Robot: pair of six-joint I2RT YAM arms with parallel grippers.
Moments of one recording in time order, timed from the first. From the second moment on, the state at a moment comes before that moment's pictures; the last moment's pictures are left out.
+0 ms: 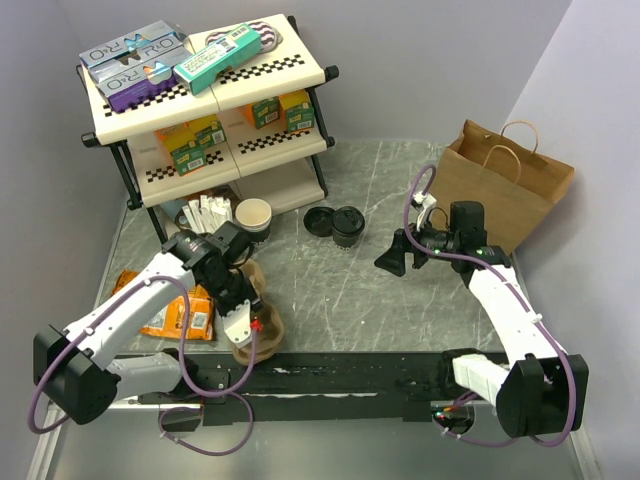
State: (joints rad) left arm -0.61 1.18 1.03 -1.31 0.41 1.98; right arm 0.07 1.07 0.78 -0.43 -0.81 -0.11
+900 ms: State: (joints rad) left arm -0.66 1.30 1.15 -0.43 0.67 1.06; right arm -0.28 1.31 1.90 -0.63 -0.63 -0.19
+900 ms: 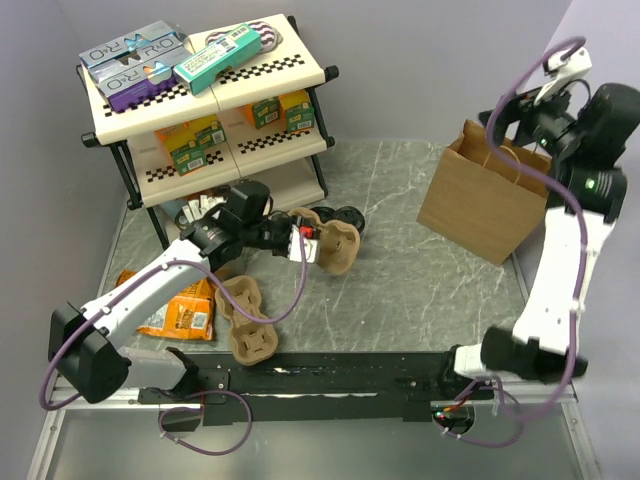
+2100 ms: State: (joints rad) left arm -0.66 1.23 1.05 -0.20 0.65 0.82; right arm -0.55 1.71 2.06 -1.01 -0.59 -0.57
